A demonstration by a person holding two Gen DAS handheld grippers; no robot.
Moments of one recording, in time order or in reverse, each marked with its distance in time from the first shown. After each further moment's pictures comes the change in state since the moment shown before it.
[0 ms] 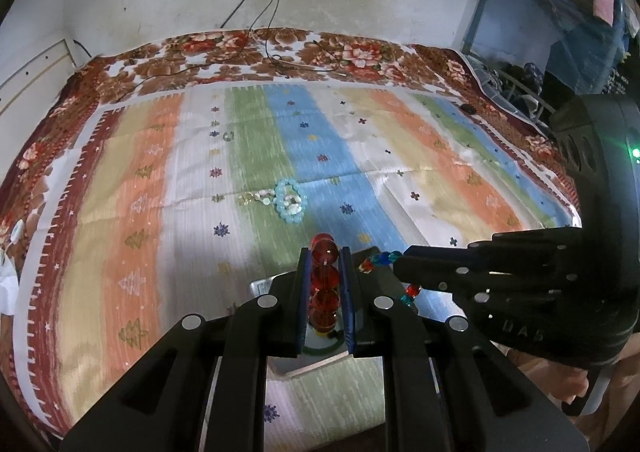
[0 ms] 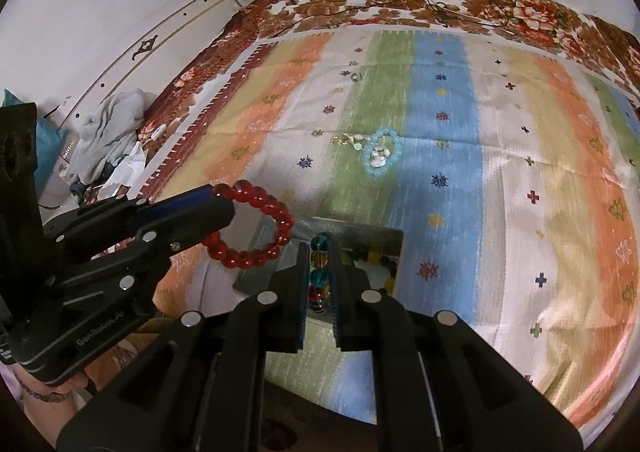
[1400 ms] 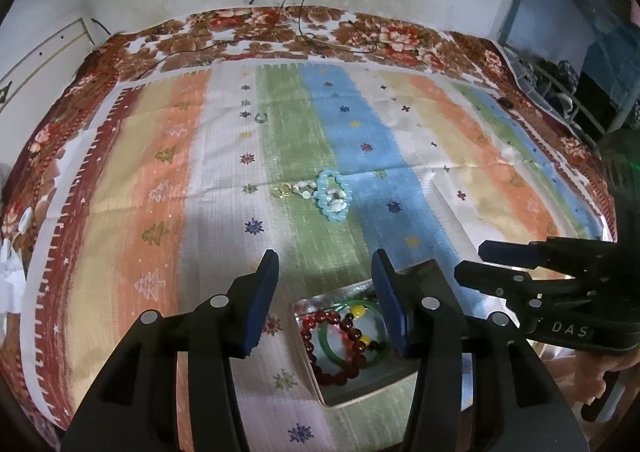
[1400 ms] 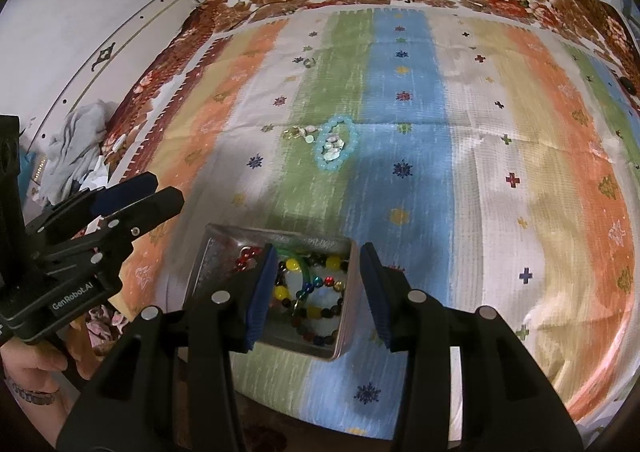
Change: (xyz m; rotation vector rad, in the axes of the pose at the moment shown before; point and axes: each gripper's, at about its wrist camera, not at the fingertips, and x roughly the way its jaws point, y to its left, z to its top) left arm 0.039 0.036 0.019 -0.051 0.081 0.090; right arm 0.029 -0.039 0.016 0.094 0.052 -0.081
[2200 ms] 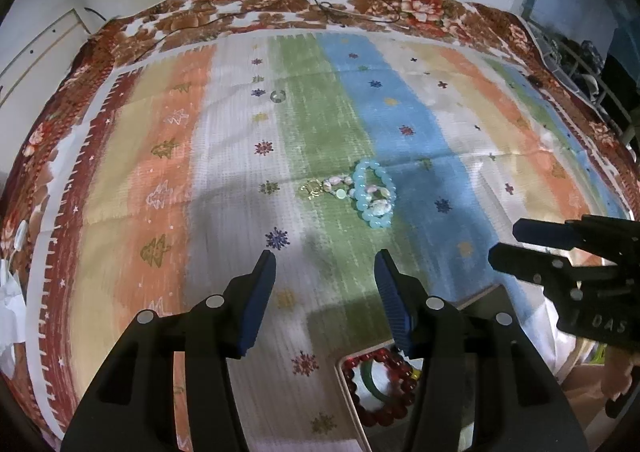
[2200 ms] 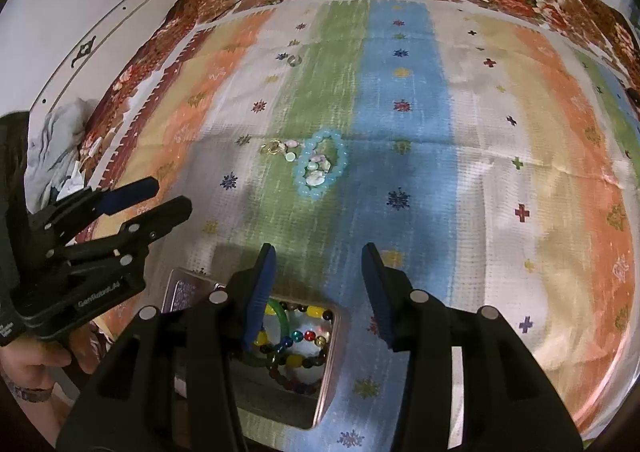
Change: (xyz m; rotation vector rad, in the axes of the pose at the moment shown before) left arm 0.062 0.024 0.028 0.009 0.106 0.057; right arm 0.043 -0.006 0.041 -0.013 0.049 -0.043
